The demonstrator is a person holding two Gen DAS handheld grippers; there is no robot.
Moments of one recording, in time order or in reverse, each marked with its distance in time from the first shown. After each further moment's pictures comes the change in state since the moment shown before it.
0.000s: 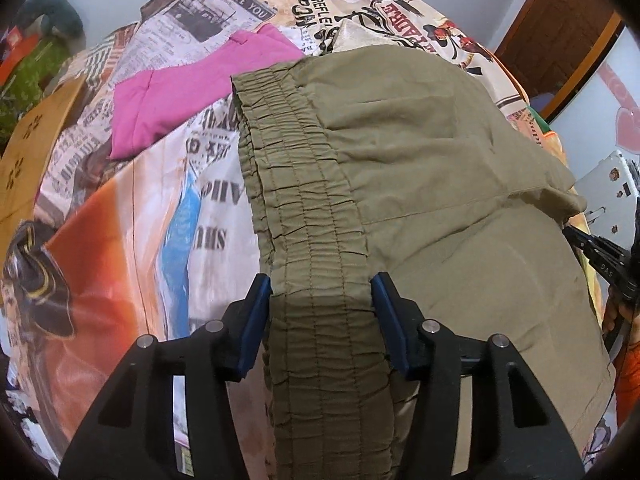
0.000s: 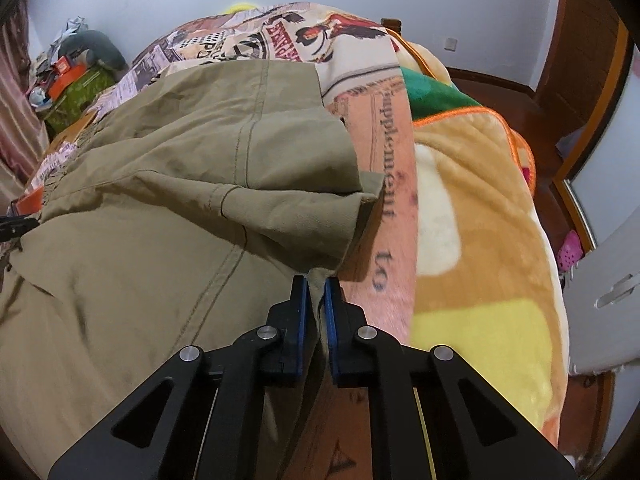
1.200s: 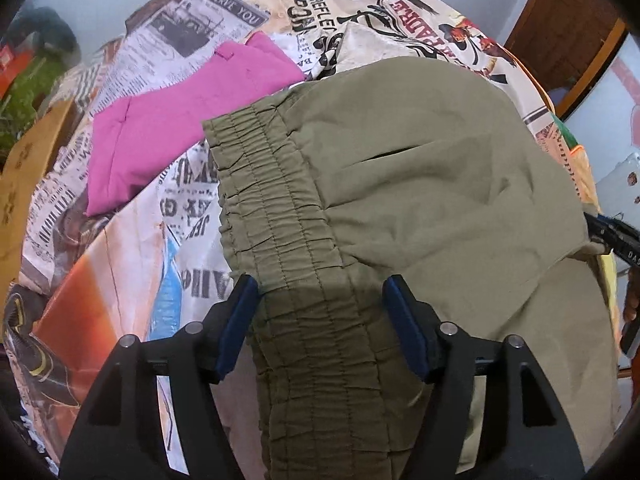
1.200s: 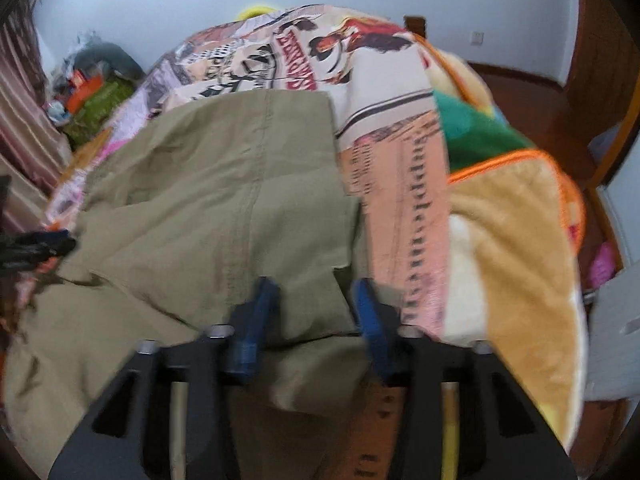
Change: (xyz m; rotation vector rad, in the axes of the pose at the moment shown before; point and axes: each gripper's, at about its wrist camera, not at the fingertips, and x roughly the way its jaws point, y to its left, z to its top) left arm 0.040 -0.011 0.054 0.048 -0.008 0.069; right arm 0.034 -0.007 0.056 0.002 0.007 0.137
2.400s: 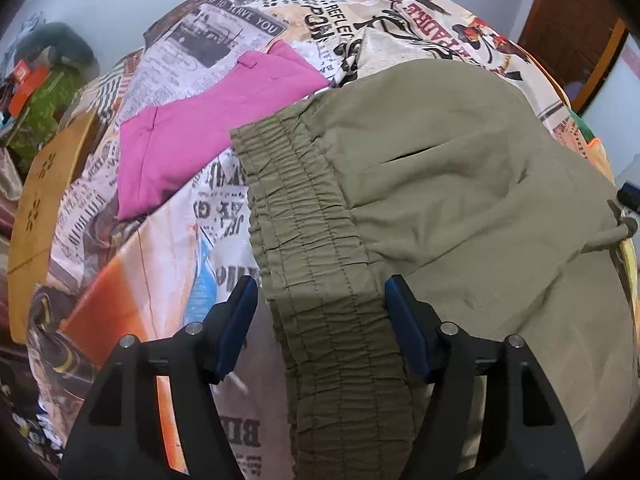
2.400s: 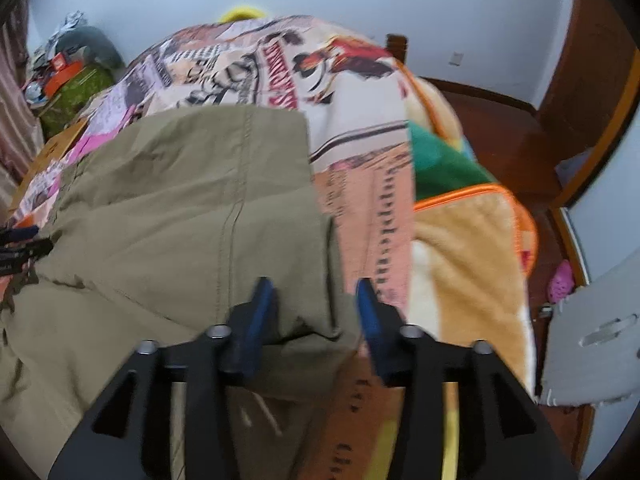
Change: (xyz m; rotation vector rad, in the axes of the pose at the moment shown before) left arm -0.010 0.005 -0.001 0.023 -0.019 0.090; right arm -0.031 0.008 0.016 -0.054 -0.036 -0.171
